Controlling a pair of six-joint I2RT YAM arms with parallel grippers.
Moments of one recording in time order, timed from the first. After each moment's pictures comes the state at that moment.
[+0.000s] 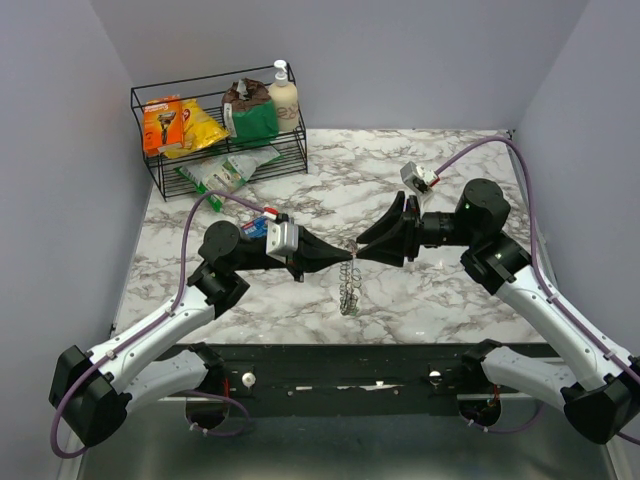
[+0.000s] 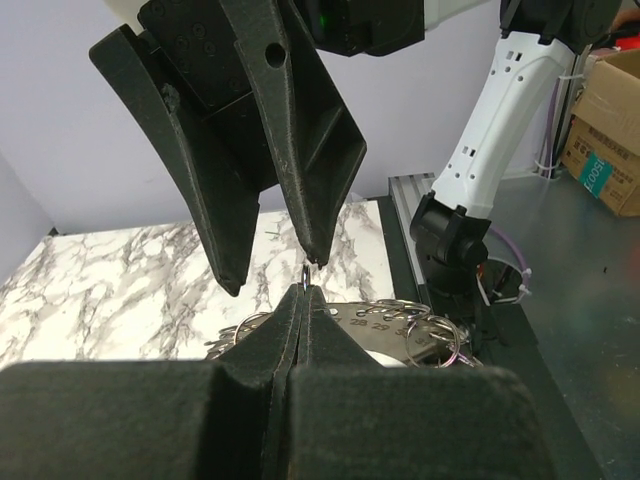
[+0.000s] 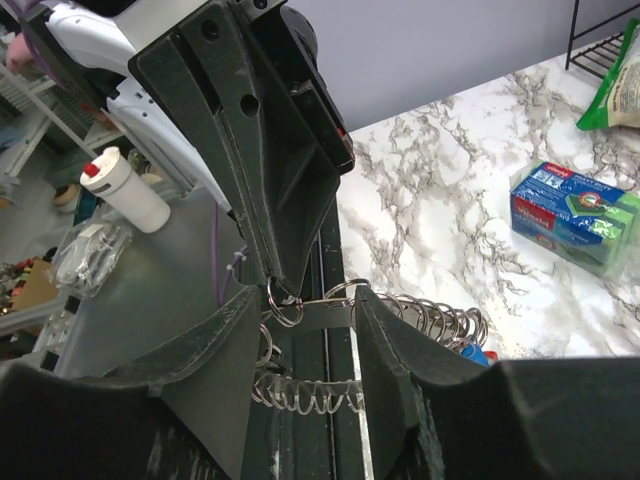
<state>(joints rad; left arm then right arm) -0.71 0.97 0.71 0.58 0.88 -0.10 0.55 1.01 0.97 0.01 -0.98 0.31</state>
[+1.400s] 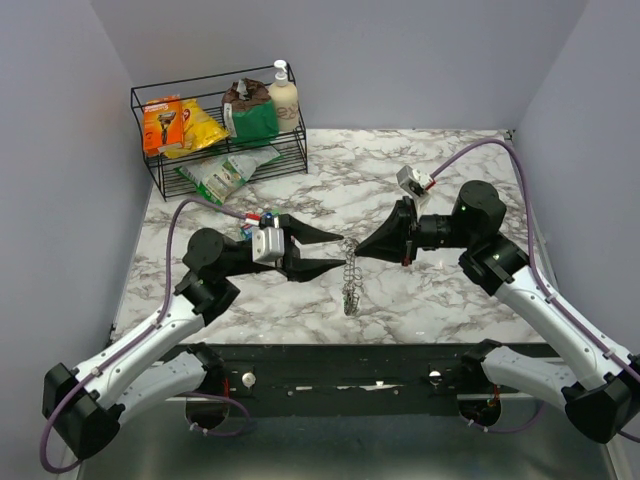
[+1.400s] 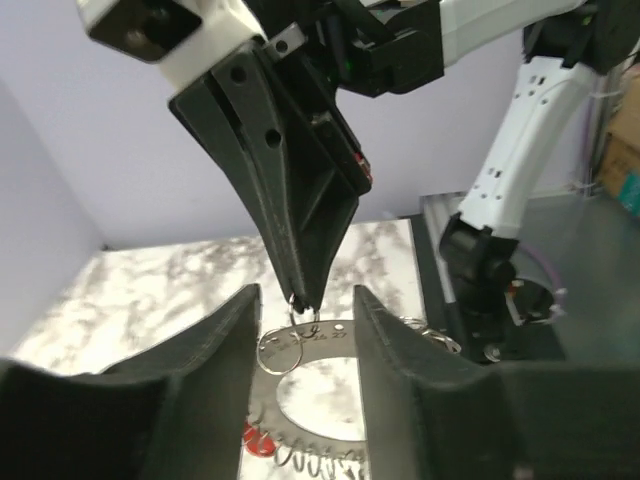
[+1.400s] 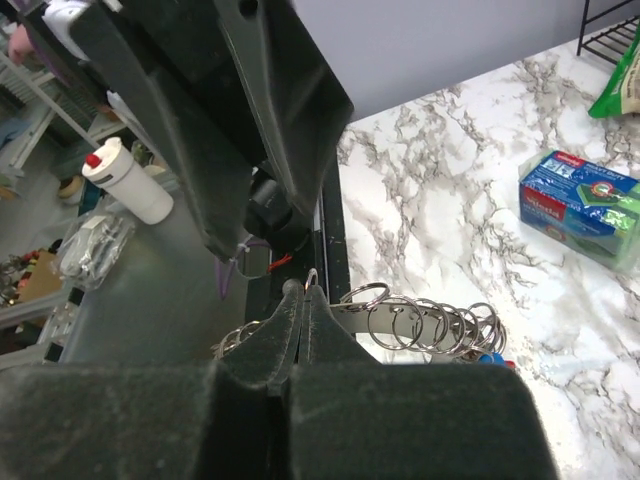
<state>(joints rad) -0.71 0.90 0.71 0.55 0.81 -0.07 0.57 1.01 0.96 0.00 -0.98 0.30</state>
